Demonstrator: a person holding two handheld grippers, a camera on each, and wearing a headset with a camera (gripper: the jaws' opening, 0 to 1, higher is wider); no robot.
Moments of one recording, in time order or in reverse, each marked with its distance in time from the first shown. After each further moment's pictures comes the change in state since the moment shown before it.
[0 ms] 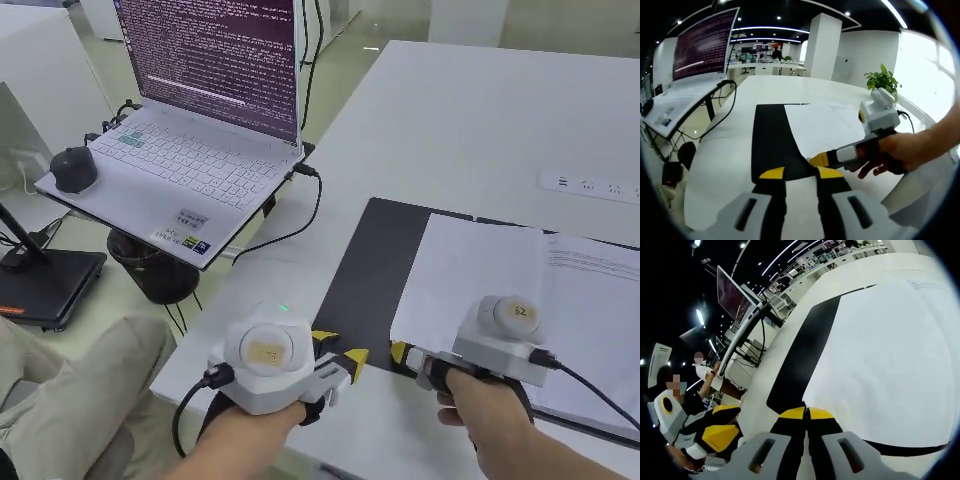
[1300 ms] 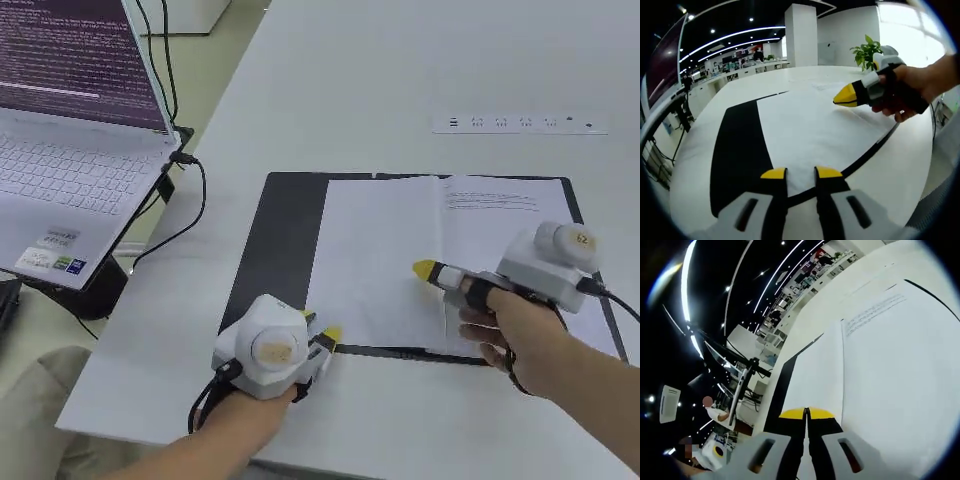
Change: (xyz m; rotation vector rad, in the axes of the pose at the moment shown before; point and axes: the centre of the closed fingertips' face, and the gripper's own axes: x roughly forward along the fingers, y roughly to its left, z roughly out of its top) left arm 0.100 -0.042 -0.025 0.232 0.052 -0.018; right arm -0.081 -0.112 0.103 0.227 -0.256 0.061
